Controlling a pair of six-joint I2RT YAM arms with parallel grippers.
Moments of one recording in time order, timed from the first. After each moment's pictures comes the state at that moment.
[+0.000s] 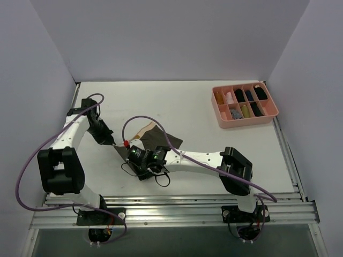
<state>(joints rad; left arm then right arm) 0.05 1.63 1.24 -0.97 0.19 -0.62 1.24 1.95 1.50 -0.56 0.10 0.61</state>
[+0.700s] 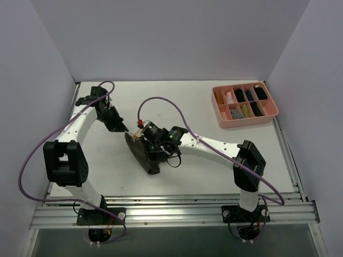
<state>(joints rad) -0.05 1.69 1.41 -0.95 0.34 -0.64 1.06 1.84 1.50 -0.62 -0.03 0.55</state>
